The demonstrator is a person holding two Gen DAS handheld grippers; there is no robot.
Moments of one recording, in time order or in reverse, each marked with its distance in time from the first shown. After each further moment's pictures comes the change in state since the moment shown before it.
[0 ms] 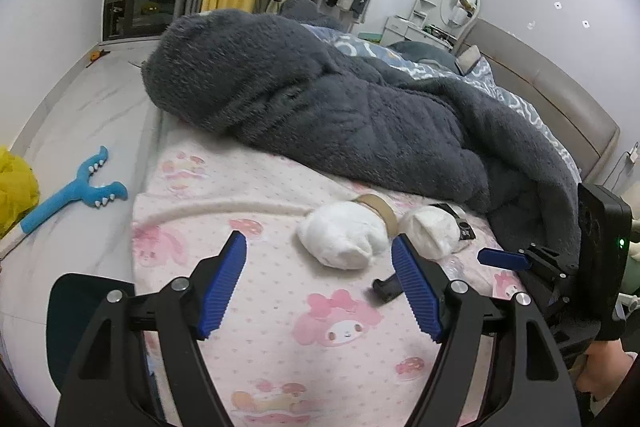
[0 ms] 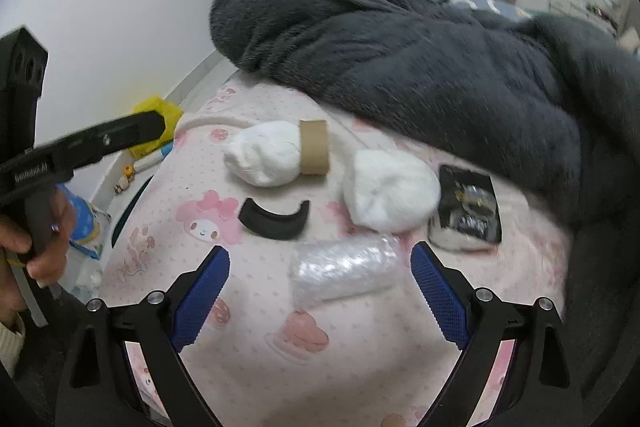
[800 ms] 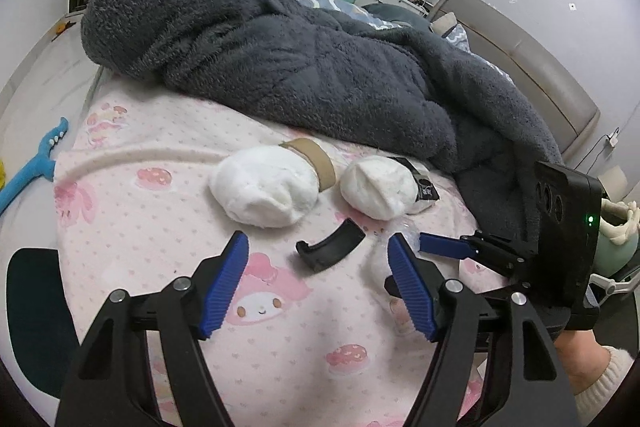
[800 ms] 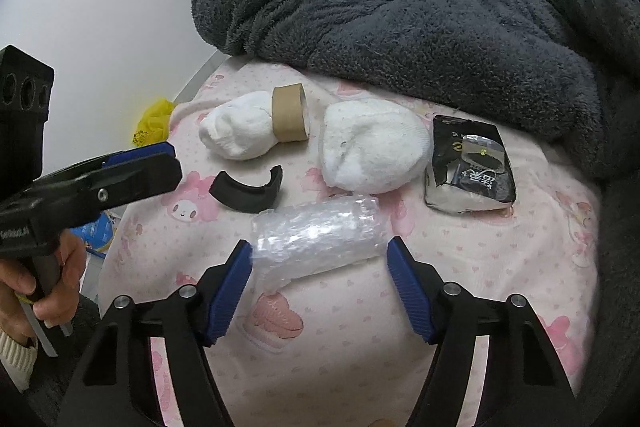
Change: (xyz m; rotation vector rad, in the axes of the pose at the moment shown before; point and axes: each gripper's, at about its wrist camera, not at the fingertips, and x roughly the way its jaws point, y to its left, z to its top) left arm 0.037 -0.041 -0.021 -0.002 0.142 -0.106; right arm 0.024 -0.025 -0.023 0.068 0.039 0.079
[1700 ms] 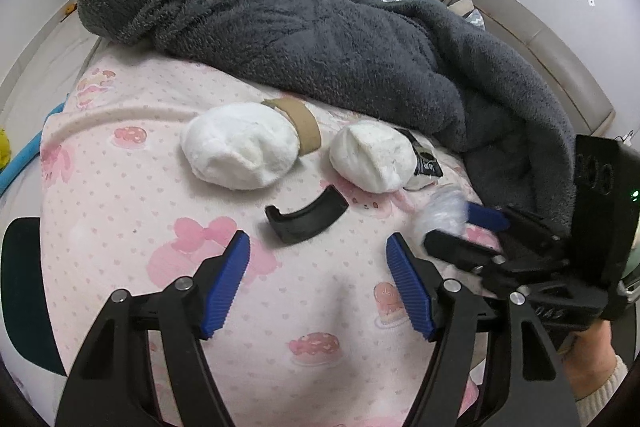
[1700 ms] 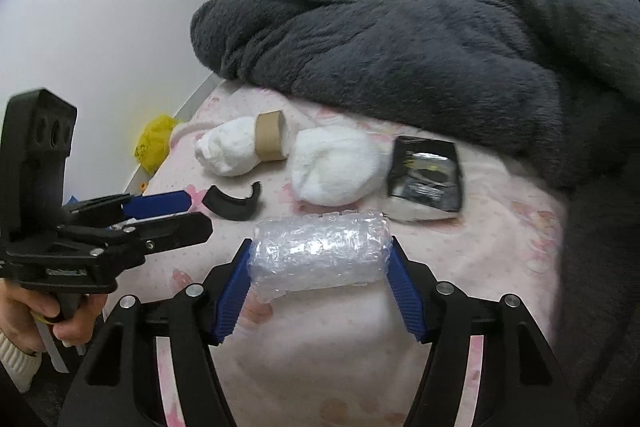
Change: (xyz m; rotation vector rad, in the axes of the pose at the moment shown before) left arm 0.022 -0.023 -0.016 -0.041 0.071 0.056; right arm -0.035 -0.026 0.001 0.003 -0.069 -0.004
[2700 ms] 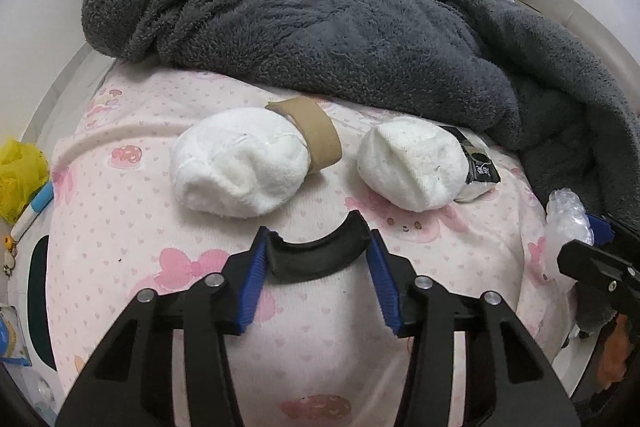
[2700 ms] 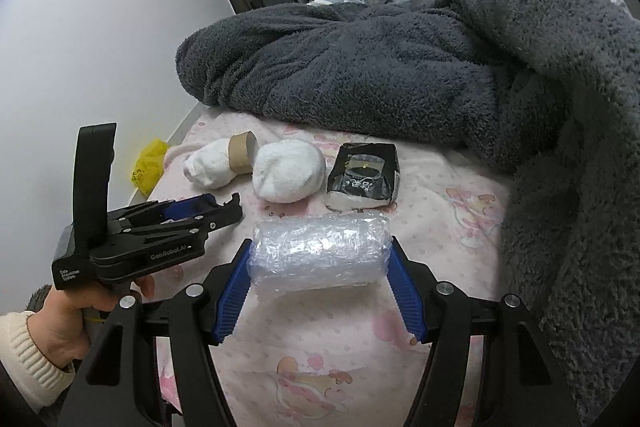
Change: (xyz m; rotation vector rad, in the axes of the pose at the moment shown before) left arm 0.040 -0.015 0.007 0.045 -0.036 0.202; right arm -0.043 -0.031 -0.006 0.062 -0.066 -0.005
